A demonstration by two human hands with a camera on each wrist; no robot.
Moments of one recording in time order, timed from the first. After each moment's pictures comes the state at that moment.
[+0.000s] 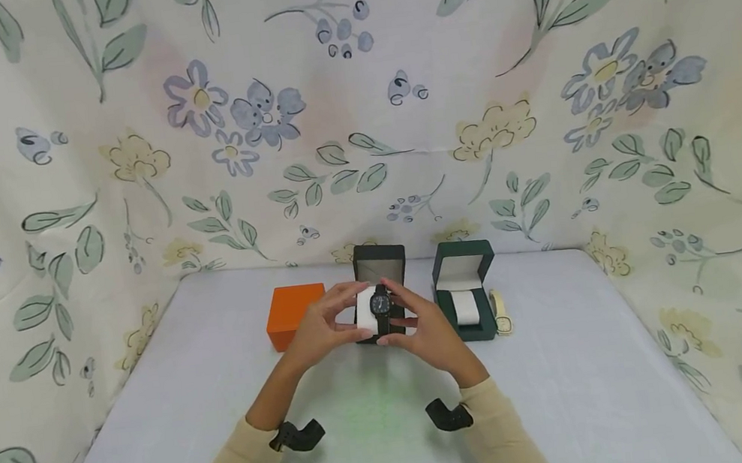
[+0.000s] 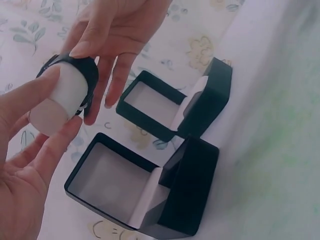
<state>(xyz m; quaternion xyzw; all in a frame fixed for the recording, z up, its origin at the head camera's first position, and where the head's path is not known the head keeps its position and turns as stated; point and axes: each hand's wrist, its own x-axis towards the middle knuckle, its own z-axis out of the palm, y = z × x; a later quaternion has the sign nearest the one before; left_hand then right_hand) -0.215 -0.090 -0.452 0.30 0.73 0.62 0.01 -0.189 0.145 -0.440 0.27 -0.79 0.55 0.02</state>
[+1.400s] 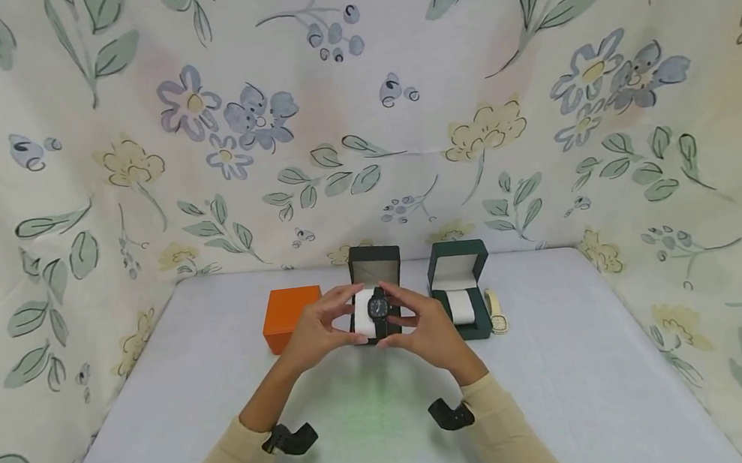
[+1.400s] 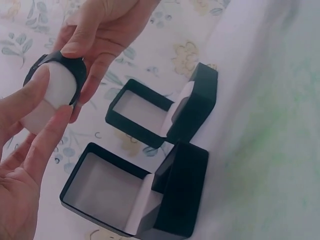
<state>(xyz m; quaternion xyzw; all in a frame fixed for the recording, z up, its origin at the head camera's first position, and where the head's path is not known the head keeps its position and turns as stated) -0.210 -0.087 -0.446 0.30 0.71 0.63 0.03 -0.186 0.153 -0.438 0.28 -0.77 0.57 0.05</state>
